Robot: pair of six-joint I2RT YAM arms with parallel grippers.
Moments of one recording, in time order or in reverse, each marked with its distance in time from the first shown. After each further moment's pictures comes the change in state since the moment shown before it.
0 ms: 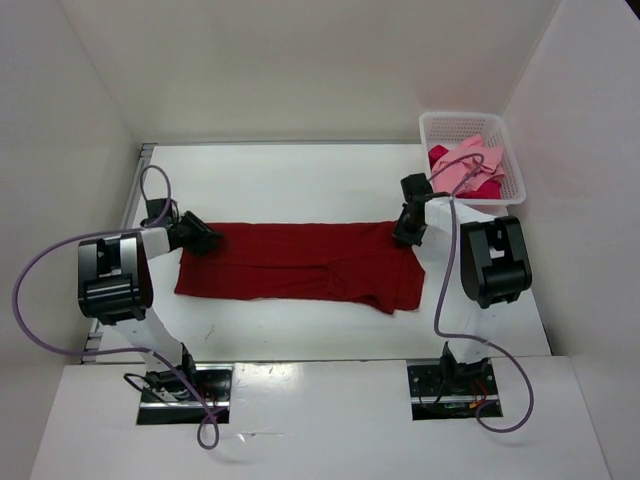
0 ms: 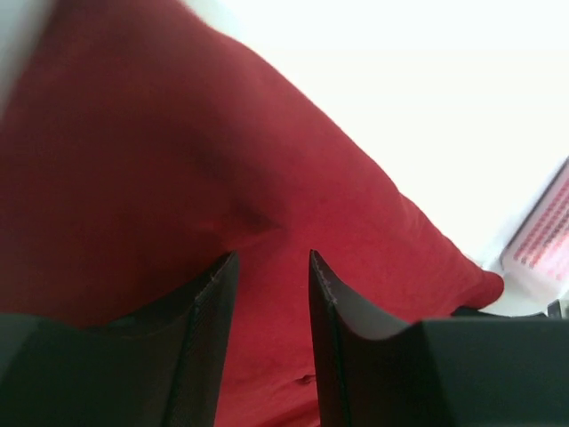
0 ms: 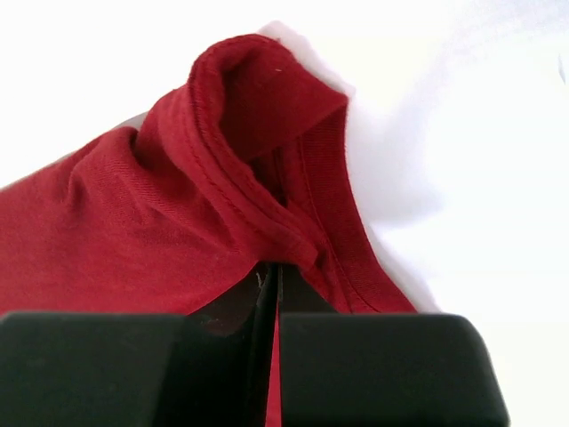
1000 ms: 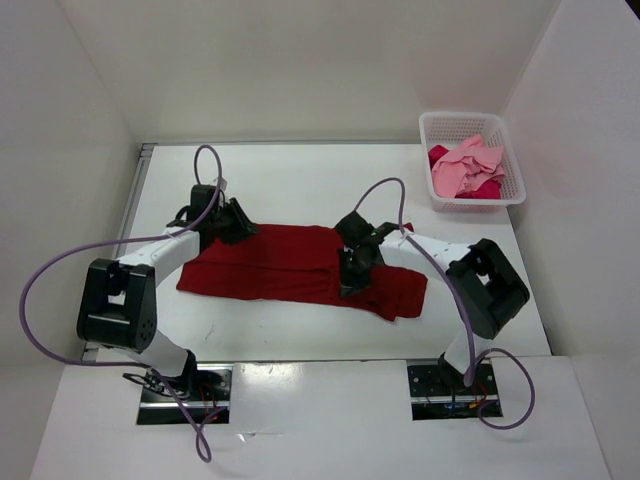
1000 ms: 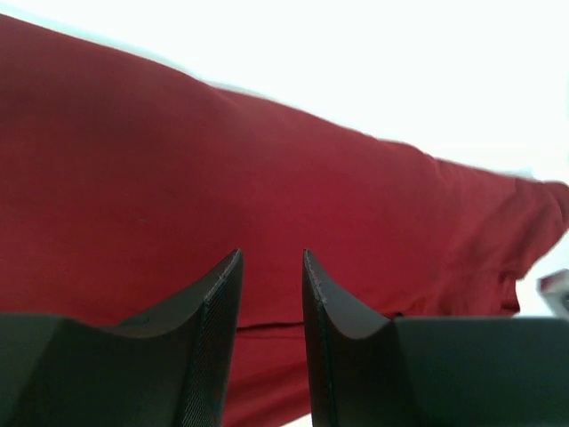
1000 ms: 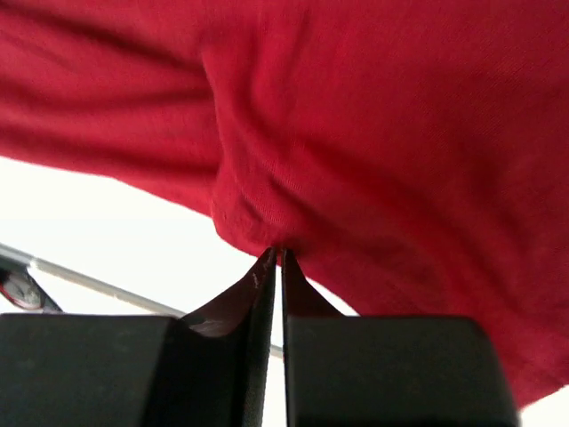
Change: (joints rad) left arm -0.340 -0.212 0.027 -0.076 -0.193 0.115; right arm 0.496 -0.142 -0.102 -0.087 -0.247 0.045
